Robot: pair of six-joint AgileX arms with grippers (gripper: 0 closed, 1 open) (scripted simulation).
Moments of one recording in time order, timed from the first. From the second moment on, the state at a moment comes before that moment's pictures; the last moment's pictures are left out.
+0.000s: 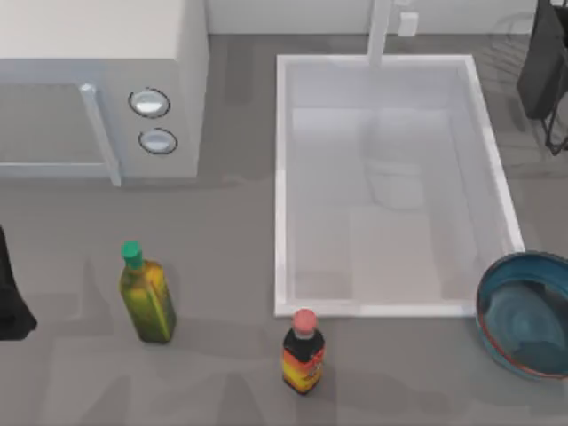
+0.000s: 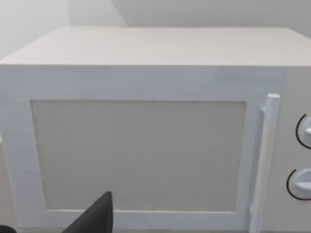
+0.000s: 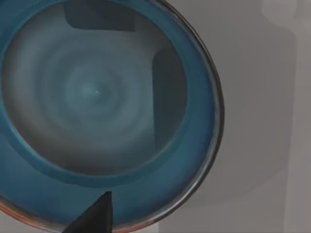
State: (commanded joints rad) left arm 0.00 0.00 0.00 0.00 0.00 0.00; right arm 0.03 1.42 1.03 -1.09 -0.01 0.04
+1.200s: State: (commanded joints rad) left arm 0.00 0.00 0.00 0.00 0.00 0.00; right arm 0.04 1.59 0.79 -0.67 -0.01 0.05
